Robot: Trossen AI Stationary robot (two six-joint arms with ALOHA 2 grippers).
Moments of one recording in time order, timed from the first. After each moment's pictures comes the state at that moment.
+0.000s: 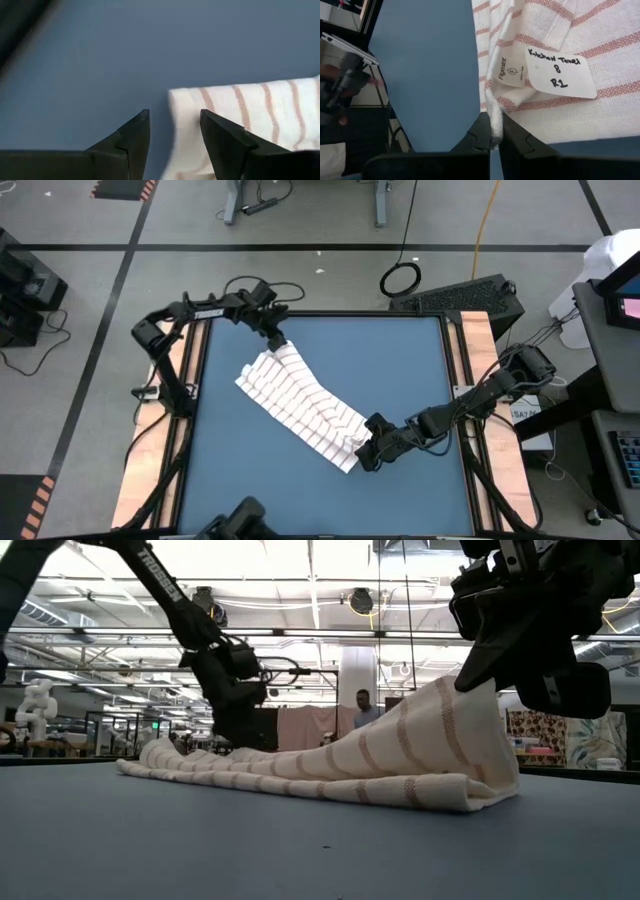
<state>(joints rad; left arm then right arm) 0.85 1.80 1.09 -0.46 0.45 0.25 0.47 1.52 0.76 -0.03 0.20 1.37</state>
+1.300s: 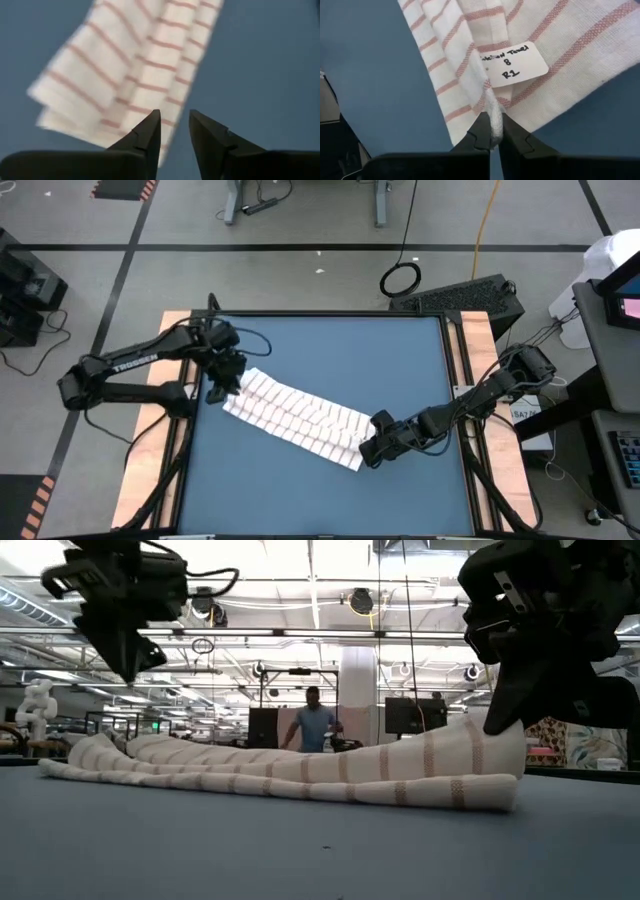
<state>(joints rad) 0.52 1.01 0.80 -1.11 0.49 0.43 0.46 1.52 0.76 -0.21 0.22 1.48</state>
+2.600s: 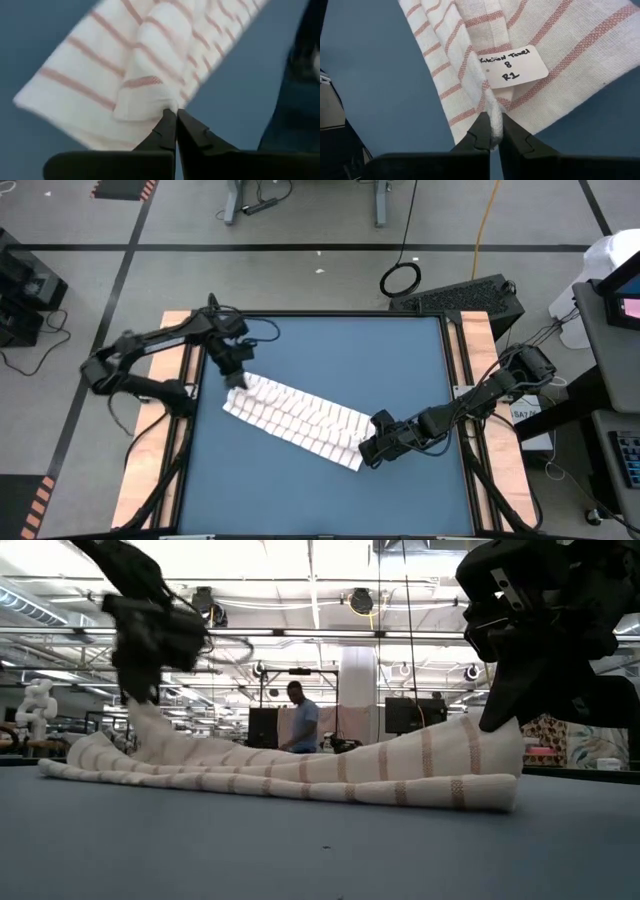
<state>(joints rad) 0.72 1.27 0.80 -1.08 0.66 0.25 0.47 1.52 0.76 -0.20 0.24 1.50</state>
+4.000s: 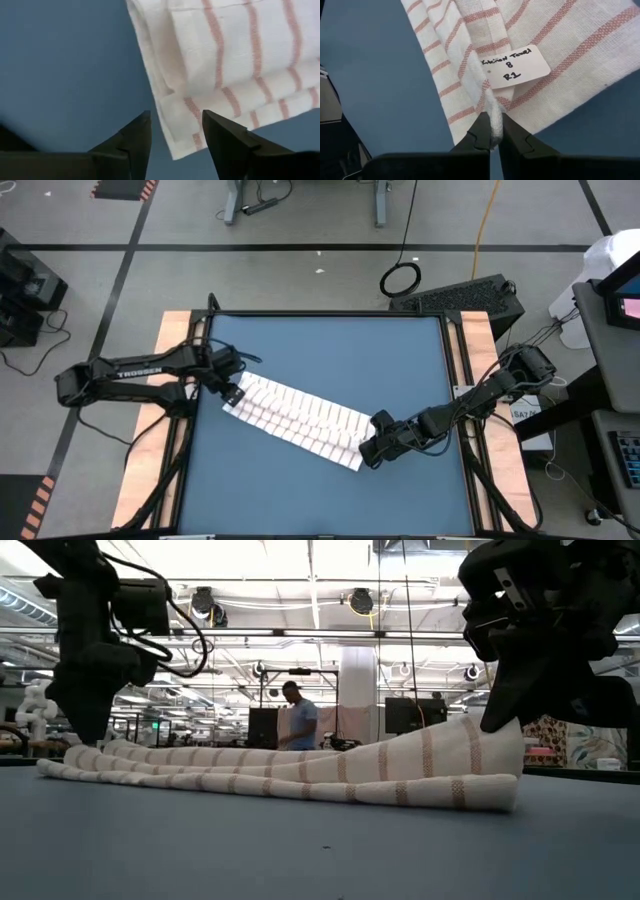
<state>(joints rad) 0.40 0.98 0.55 -0.95 0.12 -0.52 0.47 1.52 0.76 -0.20 0.23 1.46</state>
